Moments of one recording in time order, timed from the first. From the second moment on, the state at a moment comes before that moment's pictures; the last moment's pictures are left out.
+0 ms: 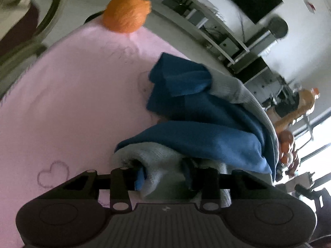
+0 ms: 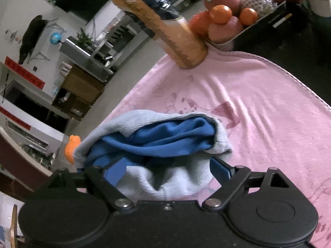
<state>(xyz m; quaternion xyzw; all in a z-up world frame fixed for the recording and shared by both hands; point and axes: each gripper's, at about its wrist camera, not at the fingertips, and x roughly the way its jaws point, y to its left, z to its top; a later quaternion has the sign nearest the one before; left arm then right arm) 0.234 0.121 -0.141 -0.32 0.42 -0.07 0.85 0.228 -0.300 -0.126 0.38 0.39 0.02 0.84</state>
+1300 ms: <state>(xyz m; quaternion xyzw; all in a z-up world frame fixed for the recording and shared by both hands) 0.120 0.151 0.117 -0.33 0.21 -0.11 0.92 0.129 -0.320 0.039 0.55 0.19 0.14 0.80</state>
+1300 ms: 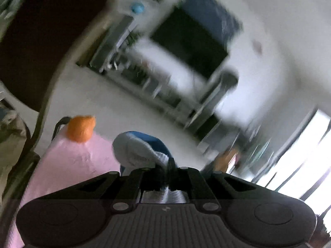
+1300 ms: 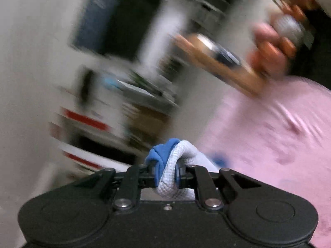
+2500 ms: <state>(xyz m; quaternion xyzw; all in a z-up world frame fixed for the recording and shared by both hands) 0.099 0.102 0.150 -0.15 0.12 0.00 0.98 0.134 -0.302 0.142 0.37 0.12 0.08 0.92</state>
